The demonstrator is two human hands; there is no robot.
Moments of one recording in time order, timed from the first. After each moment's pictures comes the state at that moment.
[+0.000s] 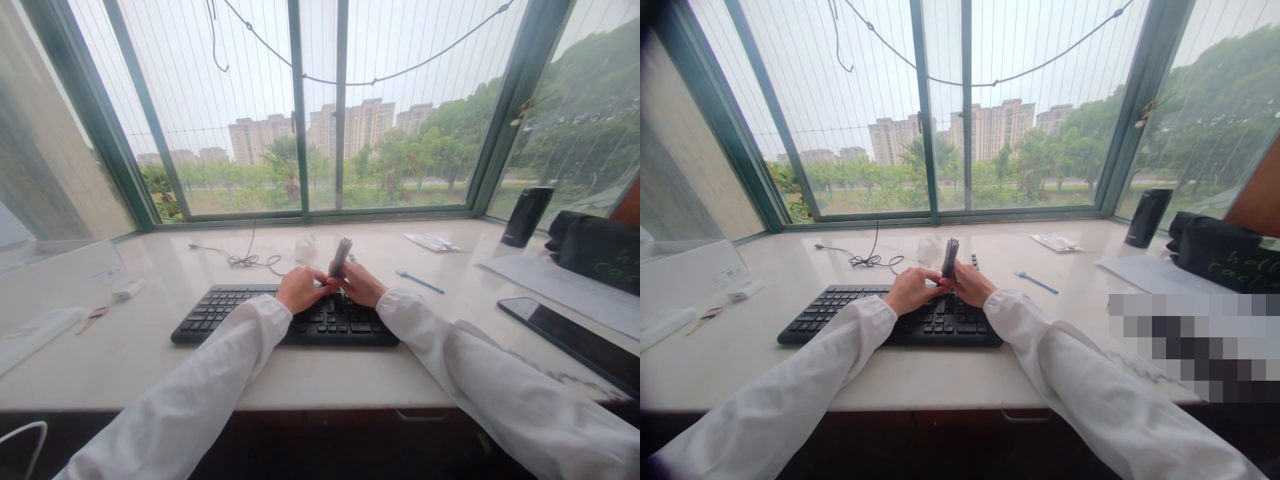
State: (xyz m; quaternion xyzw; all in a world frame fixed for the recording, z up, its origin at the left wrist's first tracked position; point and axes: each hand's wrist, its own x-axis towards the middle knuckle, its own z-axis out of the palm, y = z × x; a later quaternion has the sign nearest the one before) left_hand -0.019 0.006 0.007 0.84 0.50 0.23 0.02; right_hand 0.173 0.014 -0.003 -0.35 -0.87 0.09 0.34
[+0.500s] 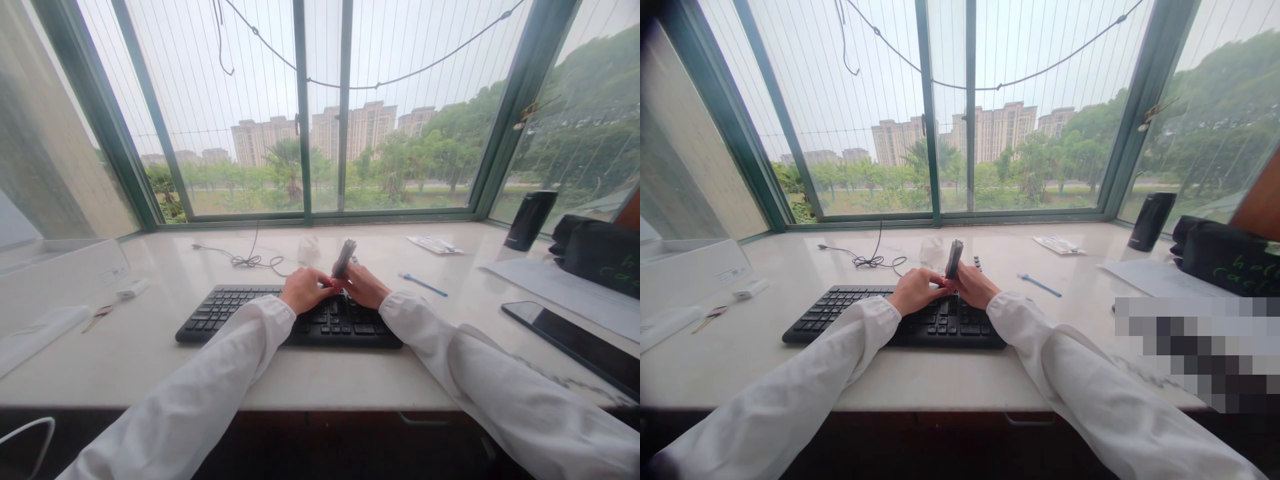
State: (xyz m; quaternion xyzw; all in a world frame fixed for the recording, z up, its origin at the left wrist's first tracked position) left_hand -0.017 0.006 0.010 0.83 0.51 0.22 0.05; right_hand 0.175 0.017 -0.007 -0.36 -0.87 0.09 0.33
